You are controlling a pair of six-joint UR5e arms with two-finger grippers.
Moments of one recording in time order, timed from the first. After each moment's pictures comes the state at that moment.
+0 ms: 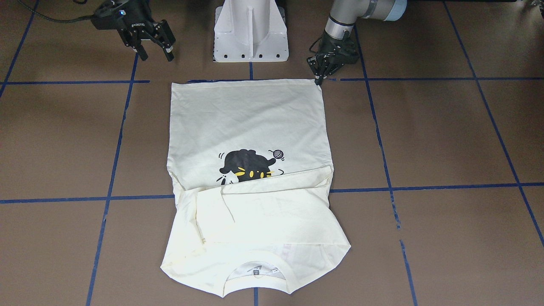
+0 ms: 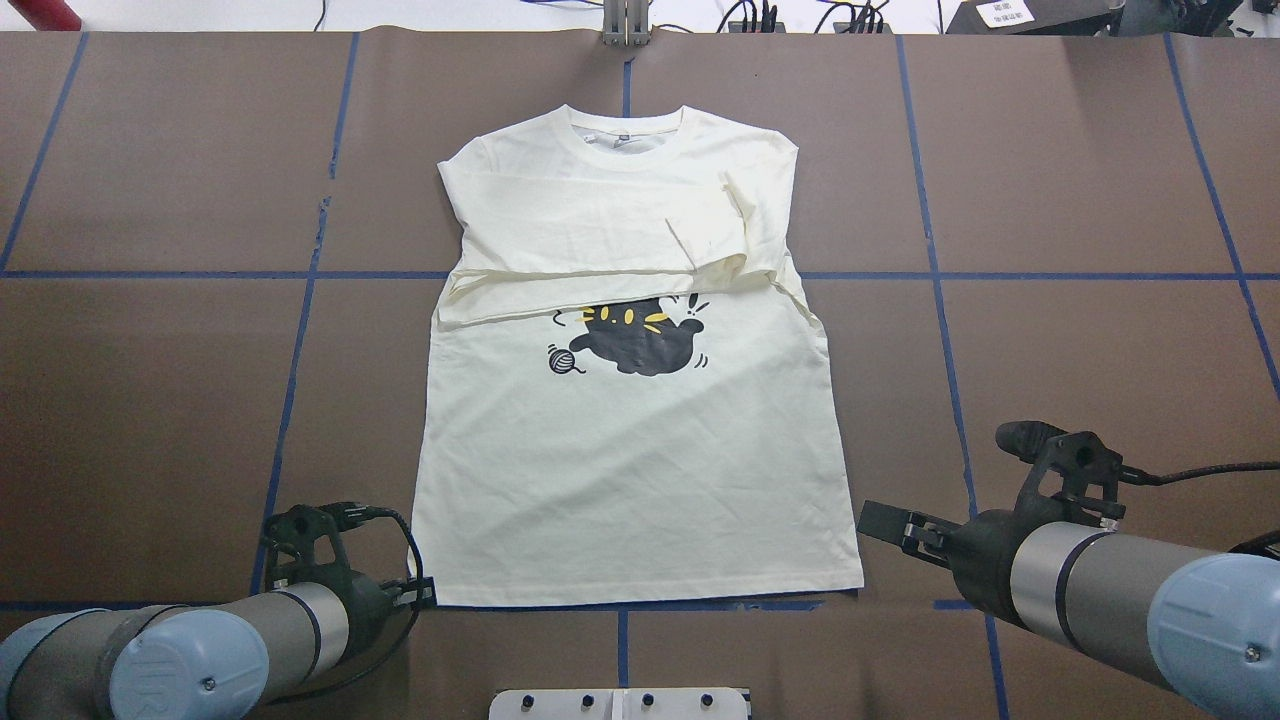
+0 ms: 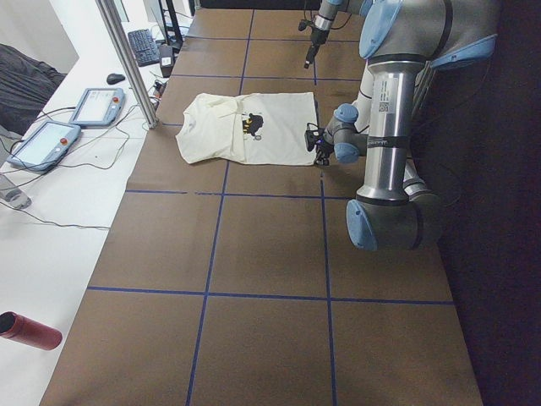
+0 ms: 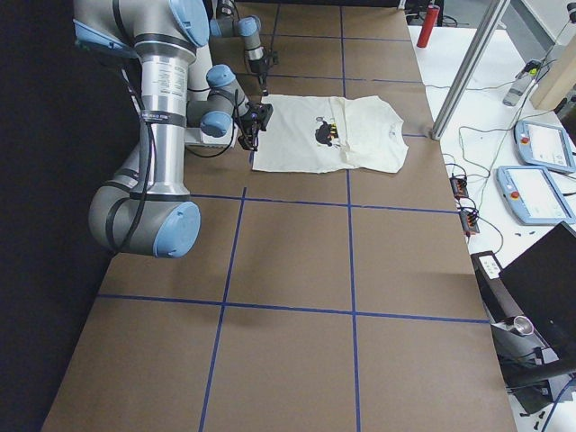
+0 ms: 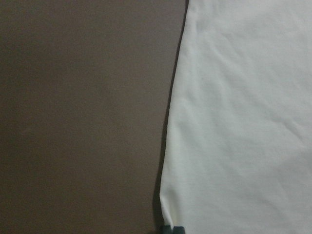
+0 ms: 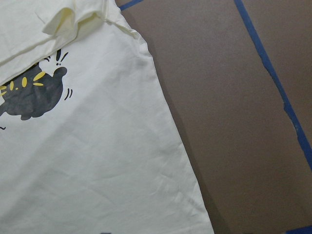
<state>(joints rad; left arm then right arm) -0.10 -1.64 -2.02 -2.03 -1.40 -1.67 0.18 -1.68 2.39 -1.29 1.42 1.77</state>
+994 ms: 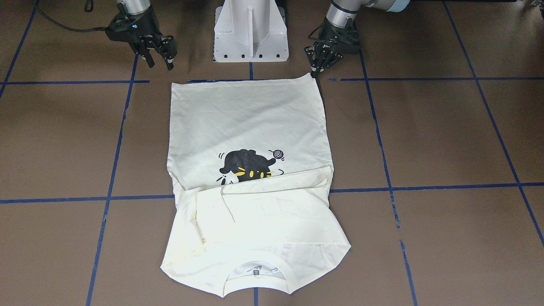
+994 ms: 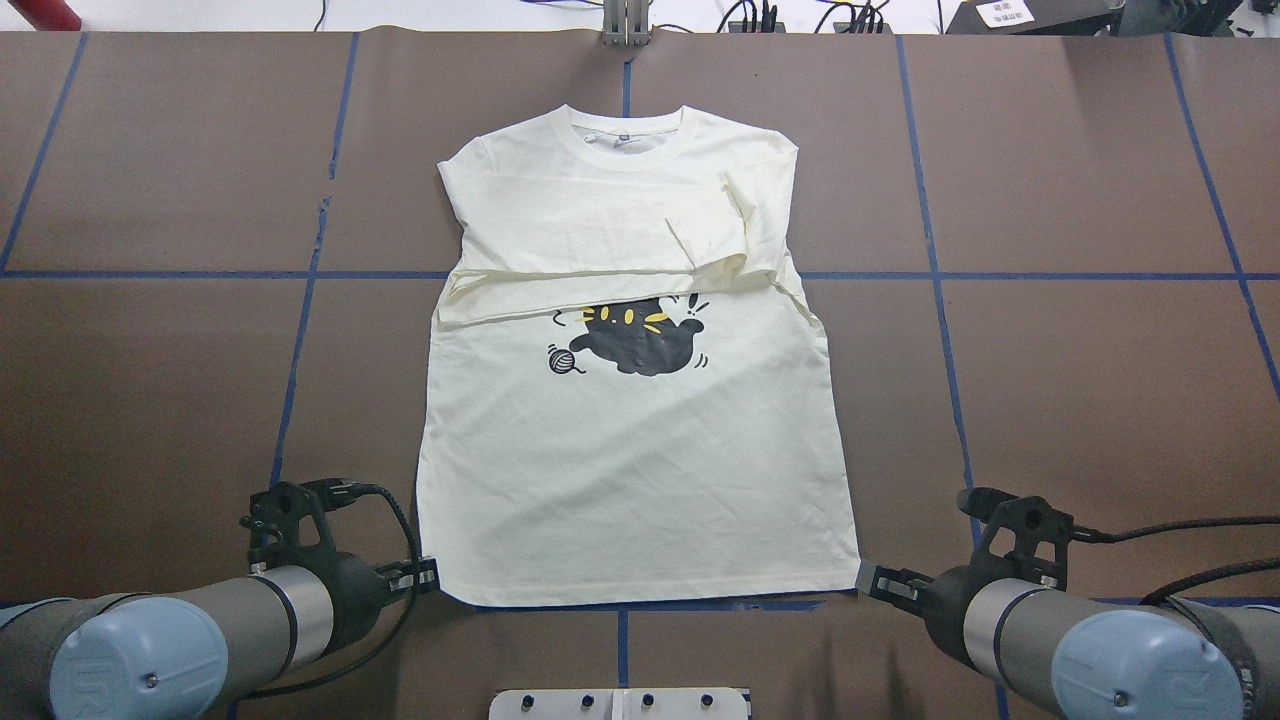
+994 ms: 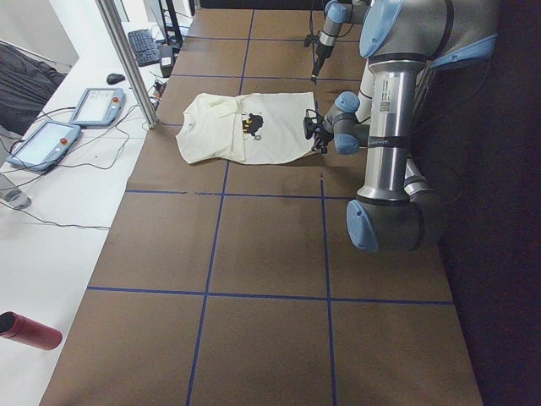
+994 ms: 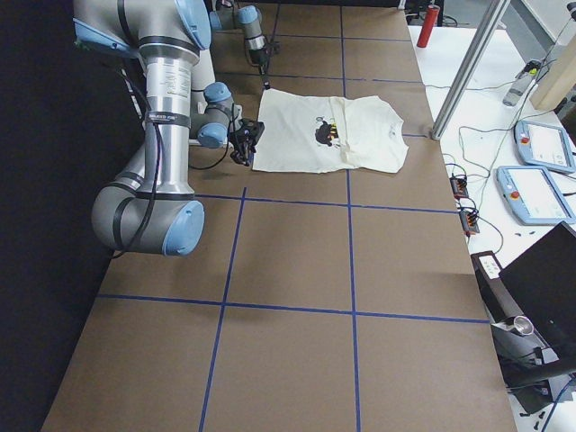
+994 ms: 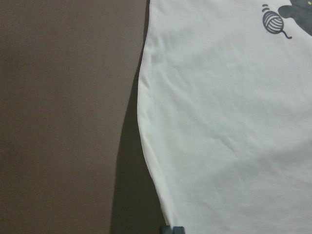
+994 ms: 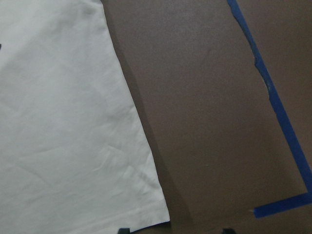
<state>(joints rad) -0.12 -1.64 -2.12 -2.03 -1.40 -1.65 0.08 -1.67 2.26 -1.30 1.39 1.83</state>
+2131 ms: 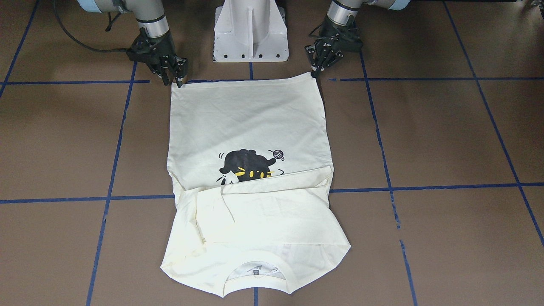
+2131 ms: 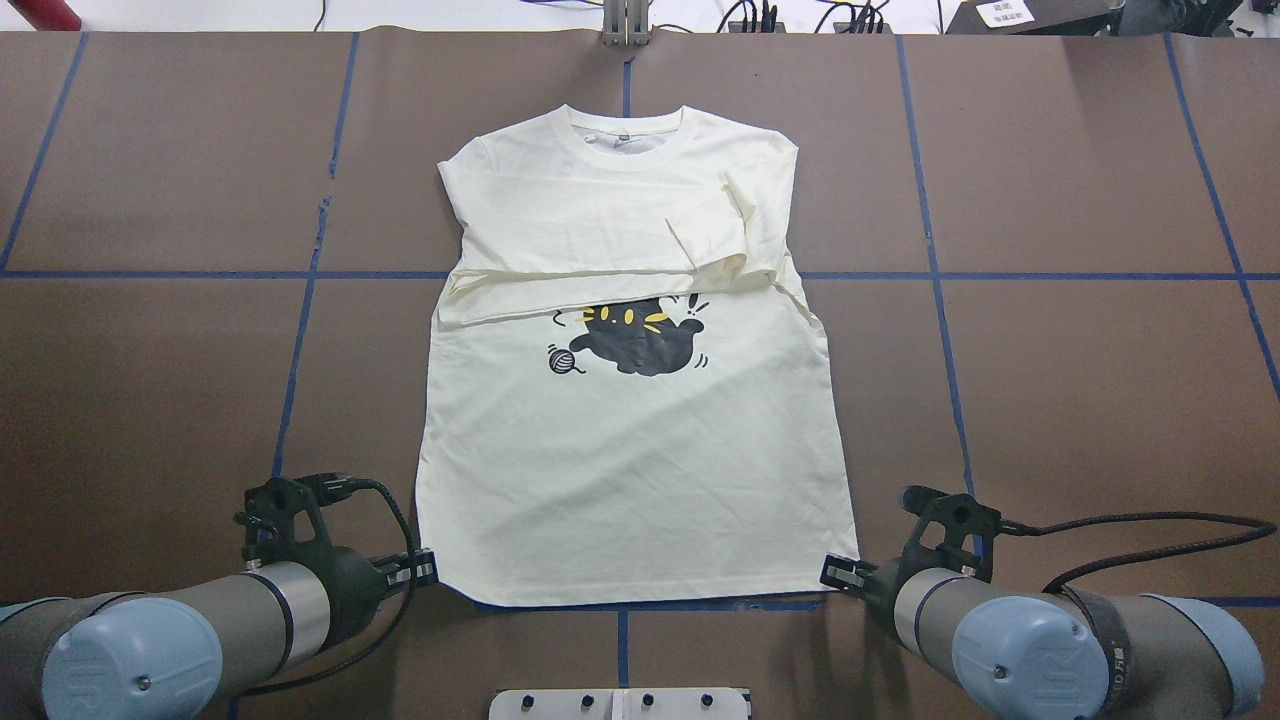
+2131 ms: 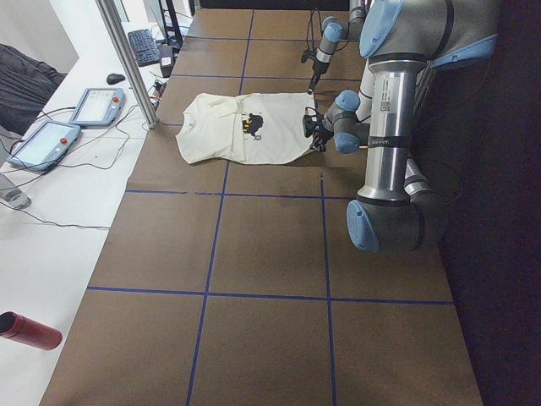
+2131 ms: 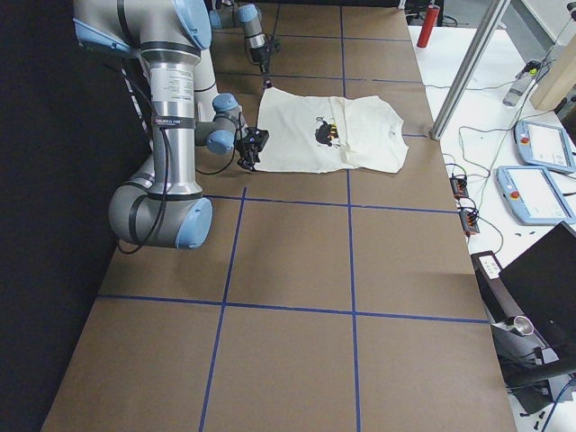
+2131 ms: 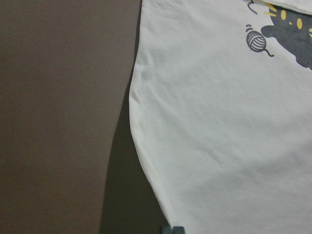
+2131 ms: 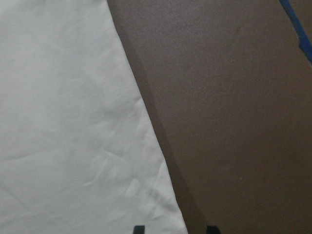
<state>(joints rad) -0.12 -1.63 -2.13 -2.03 -1.37 -1.65 0.10 -1.55 2.10 -1.30 1.39 1.82</state>
